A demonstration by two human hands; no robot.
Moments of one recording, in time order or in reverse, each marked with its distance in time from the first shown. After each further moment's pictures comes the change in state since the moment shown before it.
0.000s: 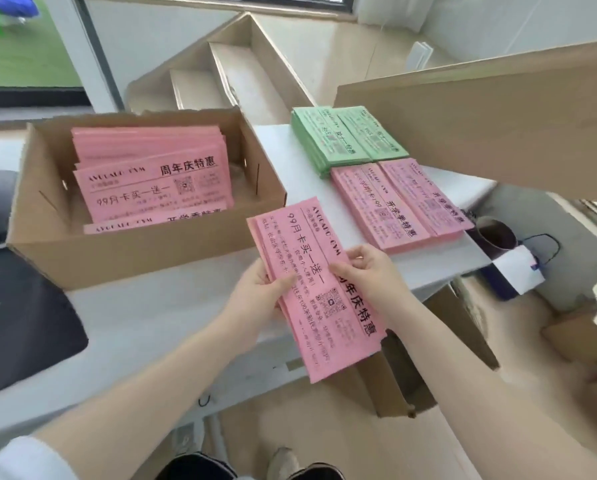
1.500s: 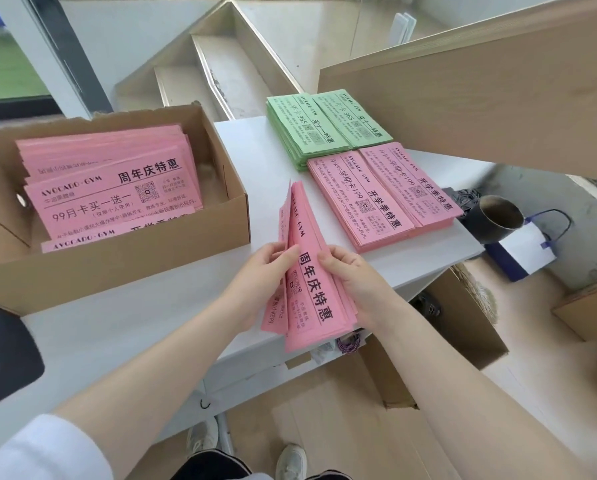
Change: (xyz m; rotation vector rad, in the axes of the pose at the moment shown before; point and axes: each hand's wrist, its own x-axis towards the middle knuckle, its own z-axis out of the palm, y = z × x) left_hand 0.049 0.003 0.037 0.199 -0.034 -0.085; right_hand 0.024 0.026 -0.019 0.621 -0.280 0.086
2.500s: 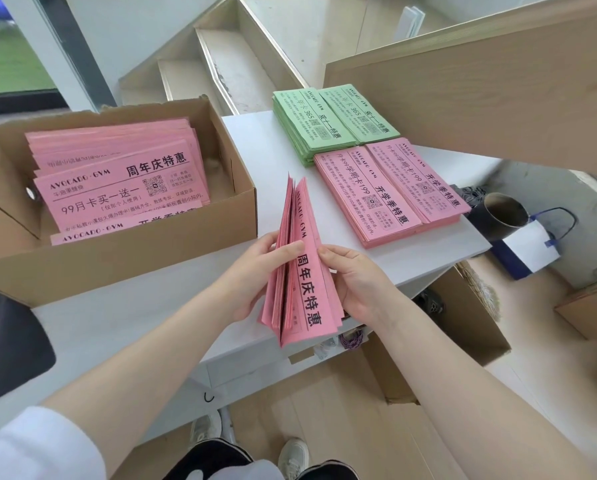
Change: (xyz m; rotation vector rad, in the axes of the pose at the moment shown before) left_hand -0.004 0.005 -0.017 -0.126 -0.129 -0.017; right_hand 0.006 0.006 0.010 0.009 0.053 0.031
